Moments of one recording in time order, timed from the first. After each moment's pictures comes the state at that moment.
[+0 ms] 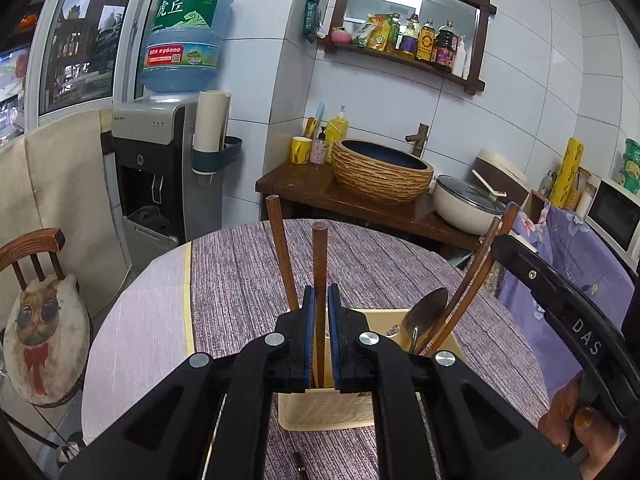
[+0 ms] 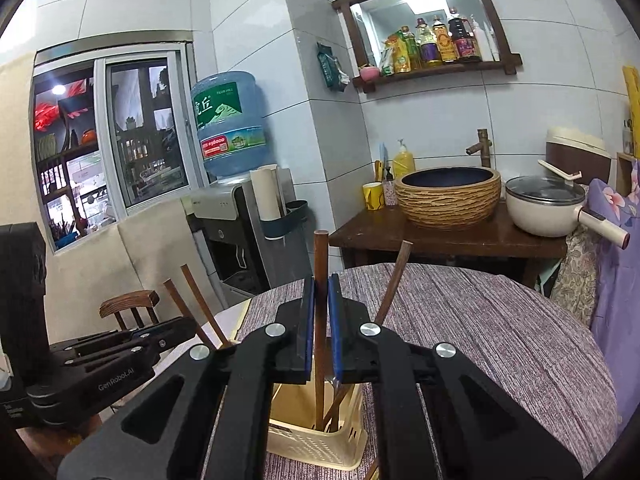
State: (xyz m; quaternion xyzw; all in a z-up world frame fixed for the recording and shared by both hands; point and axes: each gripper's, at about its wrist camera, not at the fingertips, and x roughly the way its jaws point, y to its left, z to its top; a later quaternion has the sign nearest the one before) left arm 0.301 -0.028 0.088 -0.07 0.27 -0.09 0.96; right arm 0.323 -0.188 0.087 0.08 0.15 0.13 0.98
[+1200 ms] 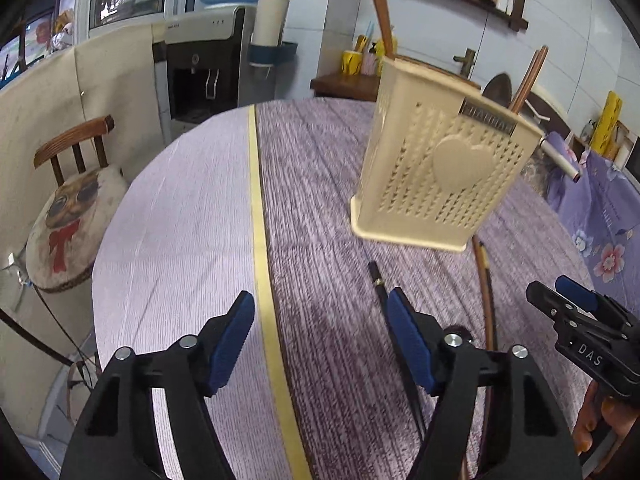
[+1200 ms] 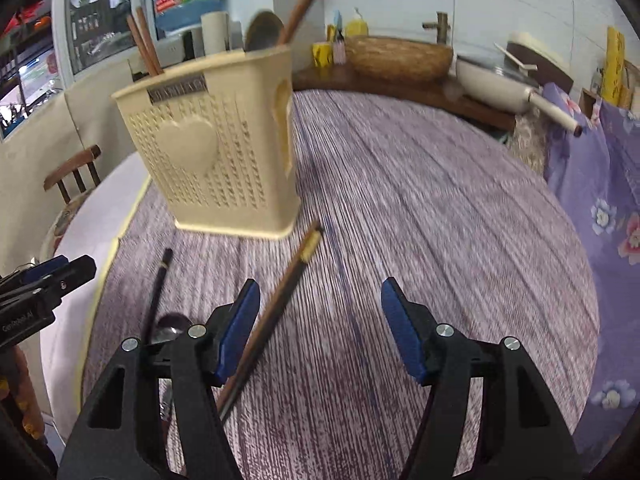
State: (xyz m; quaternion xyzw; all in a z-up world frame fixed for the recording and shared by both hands) left arm 0.212 0.003 -0.045 -0.06 0.39 -0.02 0.92; right arm 0.248 -0.200 -0.070 0.02 0.38 0.03 0.92
